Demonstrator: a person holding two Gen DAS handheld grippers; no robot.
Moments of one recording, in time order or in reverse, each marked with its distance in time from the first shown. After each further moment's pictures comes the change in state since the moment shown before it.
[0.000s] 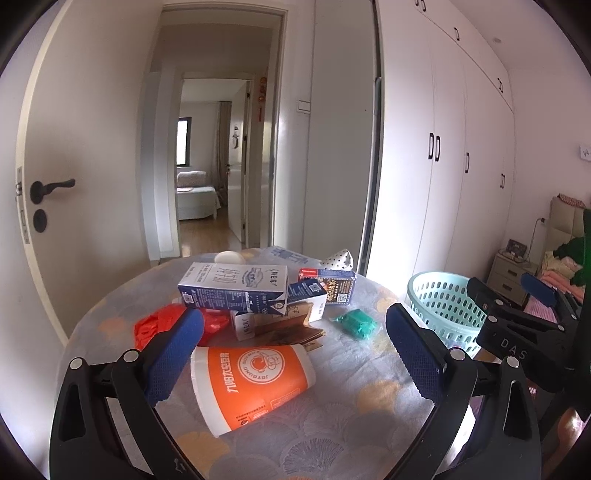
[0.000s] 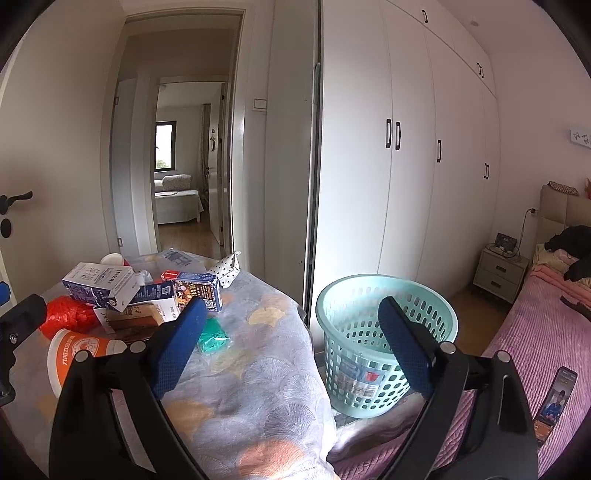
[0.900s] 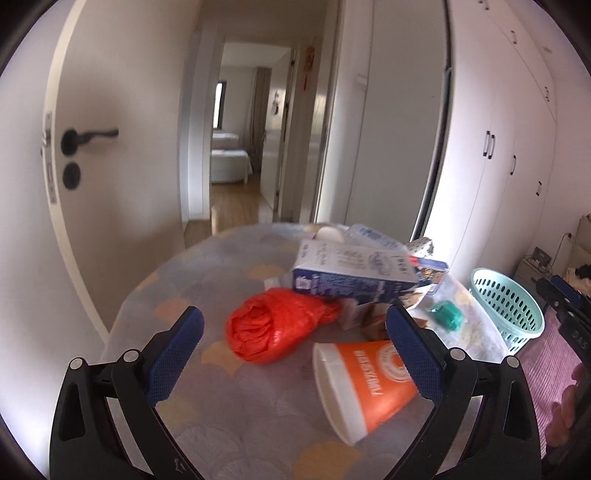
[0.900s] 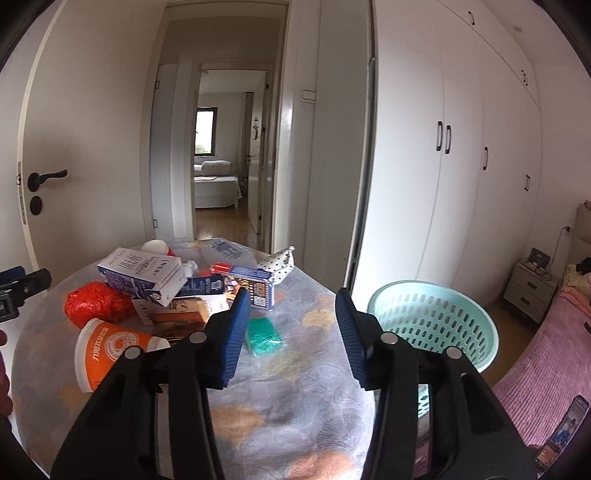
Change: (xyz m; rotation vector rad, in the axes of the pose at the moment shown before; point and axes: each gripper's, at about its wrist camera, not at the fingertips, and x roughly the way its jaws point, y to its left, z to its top) left arm 0.038 0.138 0.003 -0.140 0.155 0.085; right arm 0.020 0.048 0.014 -0.088 0.051 0.216
